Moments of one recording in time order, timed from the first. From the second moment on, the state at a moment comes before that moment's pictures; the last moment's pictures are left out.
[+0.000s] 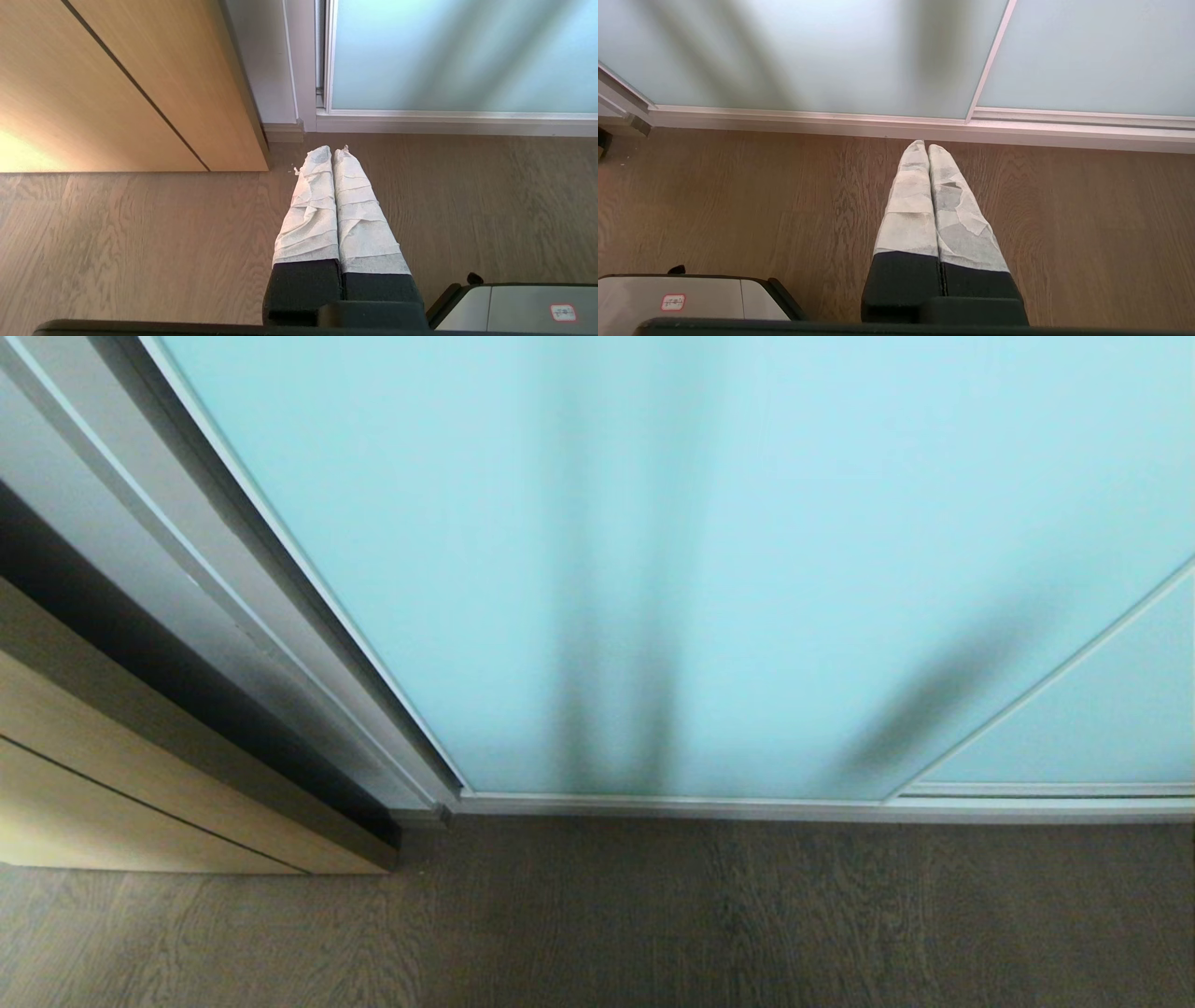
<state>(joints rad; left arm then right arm) 0.01 0.00 0.00 0.00 -0.01 0.04 0.00 0.00 0.00 0.00 -0.01 0.03</state>
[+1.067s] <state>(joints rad) 0.01 0.00 0.00 0.00 -0.01 0.04 0.00 0.00 0.00 0.00 -0.01 0.03</state>
